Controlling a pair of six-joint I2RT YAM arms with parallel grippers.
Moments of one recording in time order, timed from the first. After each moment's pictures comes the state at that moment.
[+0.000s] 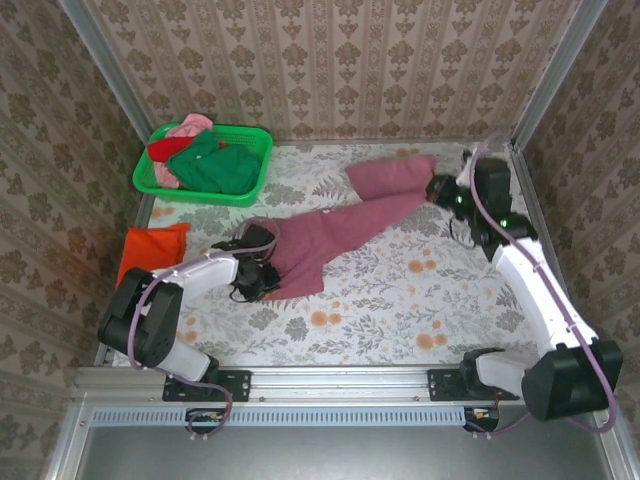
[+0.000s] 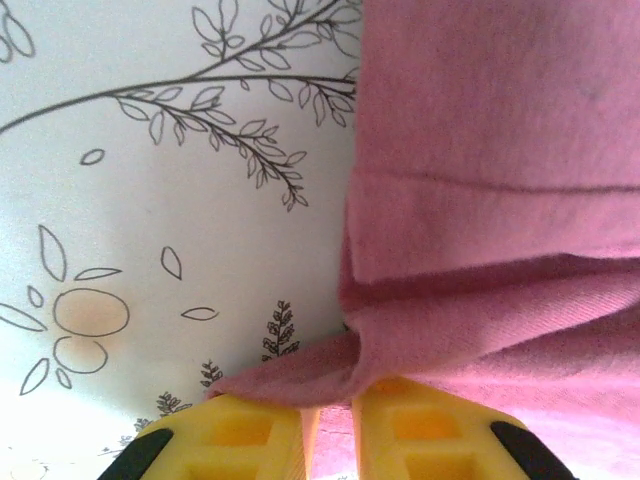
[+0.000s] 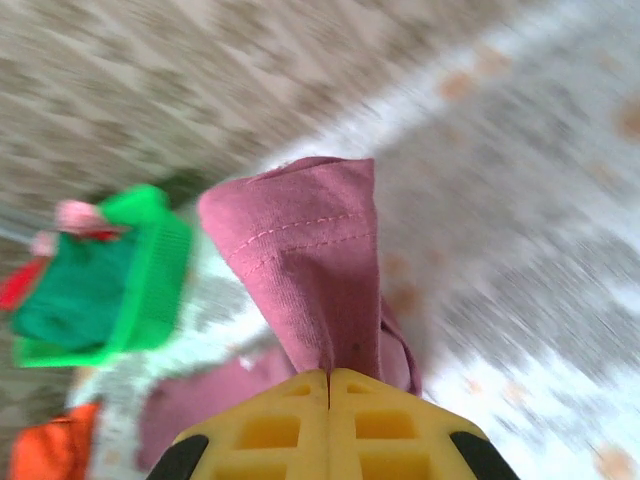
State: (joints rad) left arm -0.51 1.50 0.74 -0.58 0.13 -0.92; right arm 0.08 1.16 0.98 -0.37 -0.18 0.63
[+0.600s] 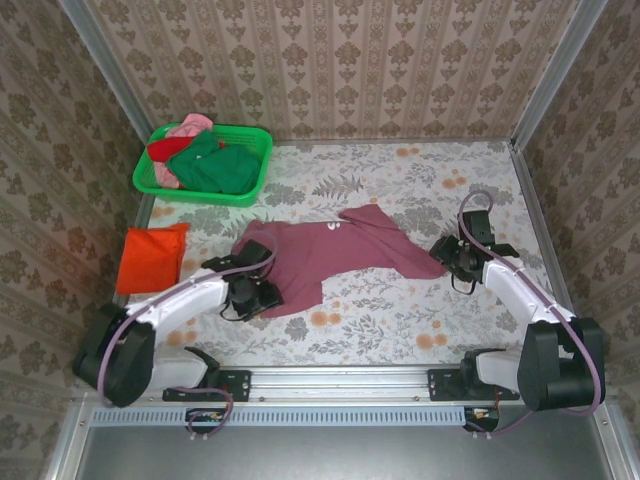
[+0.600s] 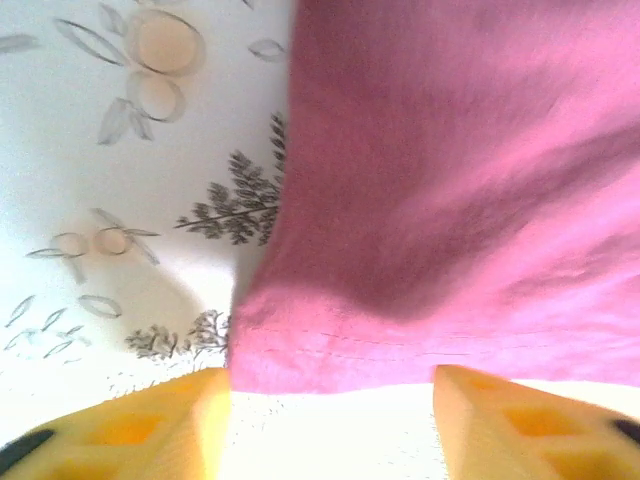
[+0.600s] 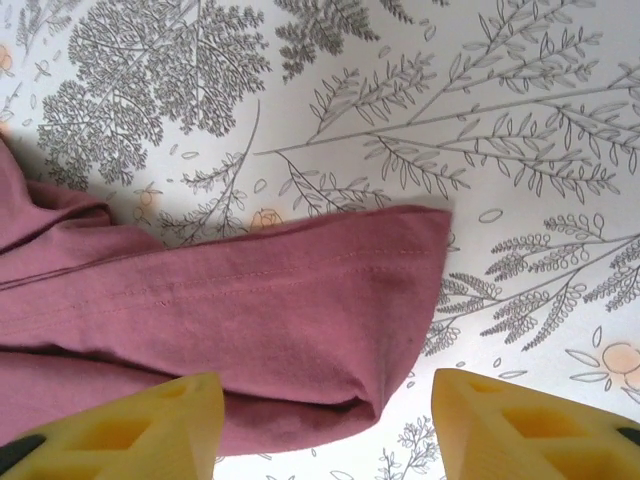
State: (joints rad) left arm -0.57 1.23 0.64 -0.74 0.13 -0.91; right arm 0.02 1.23 0.70 -0.51 -0.02 0.71
